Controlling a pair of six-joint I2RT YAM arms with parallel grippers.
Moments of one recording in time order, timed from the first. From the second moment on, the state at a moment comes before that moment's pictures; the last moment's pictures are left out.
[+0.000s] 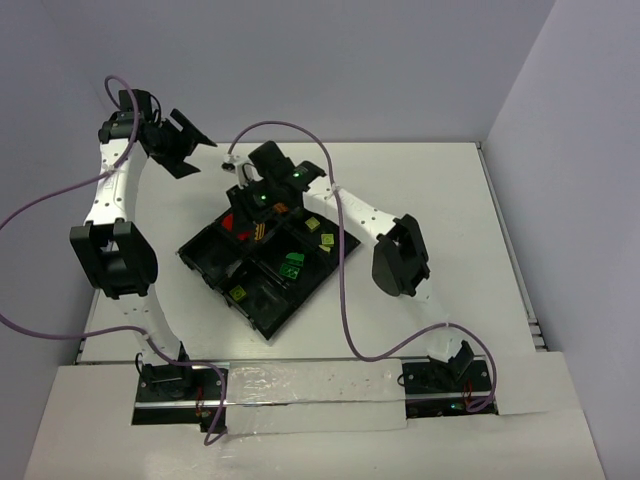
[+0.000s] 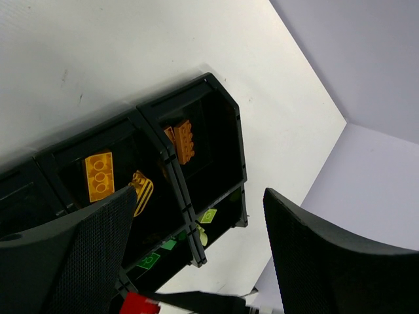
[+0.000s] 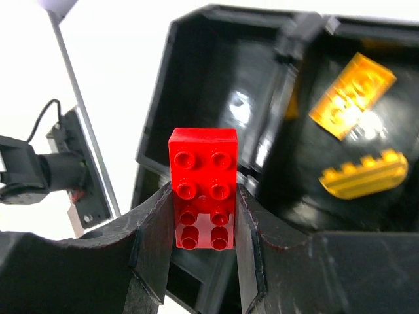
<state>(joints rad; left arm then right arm) 0.07 1.96 2.00 -0.91 0.37 -0.78 0.81 2.31 2.24 -0.69 -0.57 0.13</state>
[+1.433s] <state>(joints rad) 0.10 1.96 2.00 -0.93 0.37 -0.80 0.89 2.46 2.32 -0.51 -0.62 0.28</state>
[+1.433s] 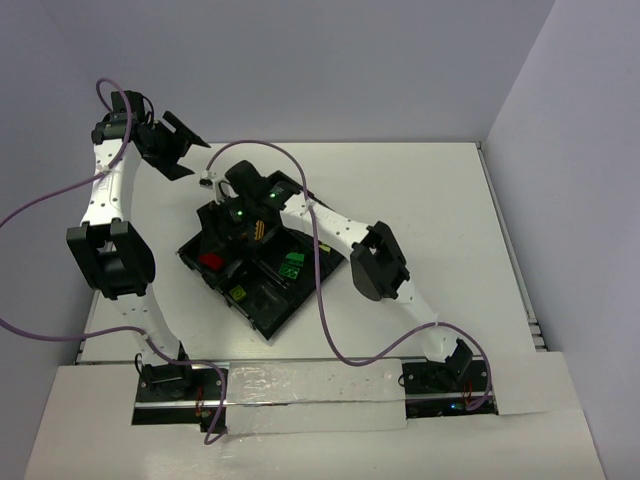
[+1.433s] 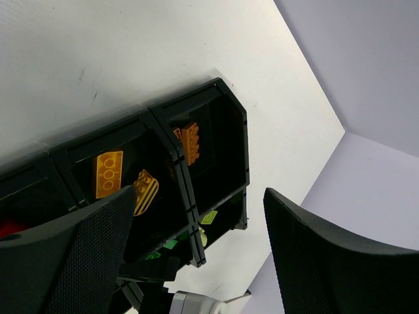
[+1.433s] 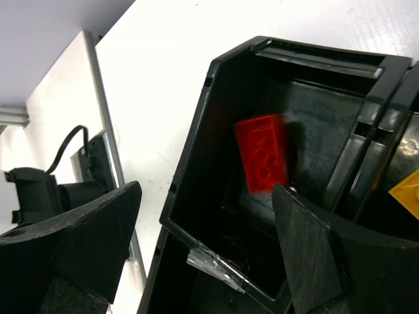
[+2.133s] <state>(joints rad) 0.10 1.96 2.01 -0.95 0.27 -0.80 0.46 1.73 1.86 -0.65 0.08 0.34</state>
